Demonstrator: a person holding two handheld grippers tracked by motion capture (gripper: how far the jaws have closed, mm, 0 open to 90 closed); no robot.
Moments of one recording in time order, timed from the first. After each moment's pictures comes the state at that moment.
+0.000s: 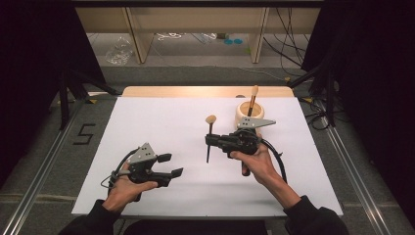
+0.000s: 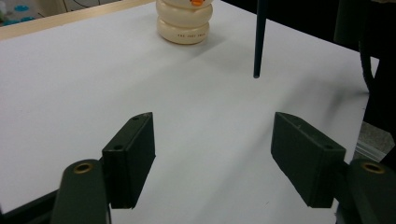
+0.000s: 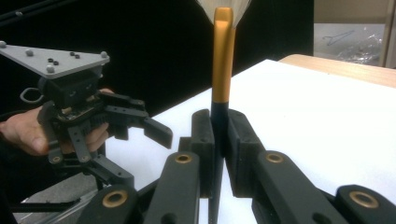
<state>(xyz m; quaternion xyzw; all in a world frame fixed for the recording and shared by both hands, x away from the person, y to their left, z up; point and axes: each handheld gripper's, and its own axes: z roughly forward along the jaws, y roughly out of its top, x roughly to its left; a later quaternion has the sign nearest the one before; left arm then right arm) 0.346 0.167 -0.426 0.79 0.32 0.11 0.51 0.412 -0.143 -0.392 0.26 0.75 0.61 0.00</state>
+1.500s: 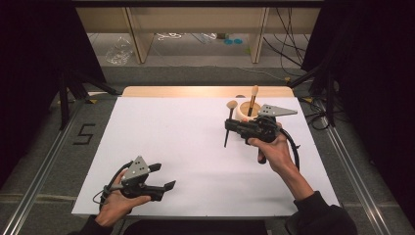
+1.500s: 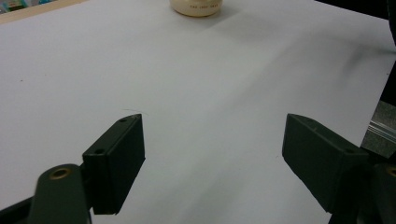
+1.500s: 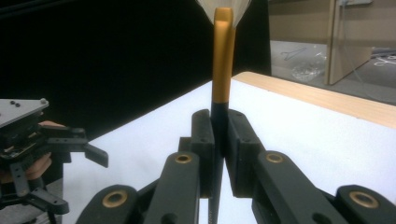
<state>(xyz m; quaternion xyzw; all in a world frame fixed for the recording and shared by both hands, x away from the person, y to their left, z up) 0.318 0.182 -0.445 0.80 0.33 0.14 0.48 0.433 -0.190 -0.372 0.29 0.74 0.61 0.07</state>
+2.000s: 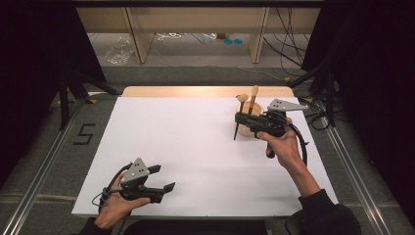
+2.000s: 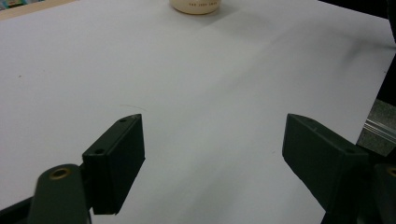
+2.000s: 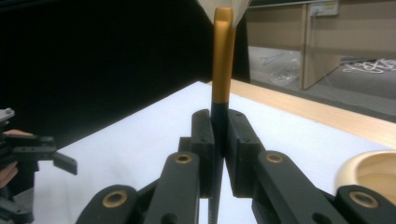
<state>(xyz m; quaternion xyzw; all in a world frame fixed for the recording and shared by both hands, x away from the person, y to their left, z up) 0.314 0.183 -0.446 0.80 0.33 0.14 0.48 0.443 -0.214 -0.363 0.30 0.73 0.61 0.11</state>
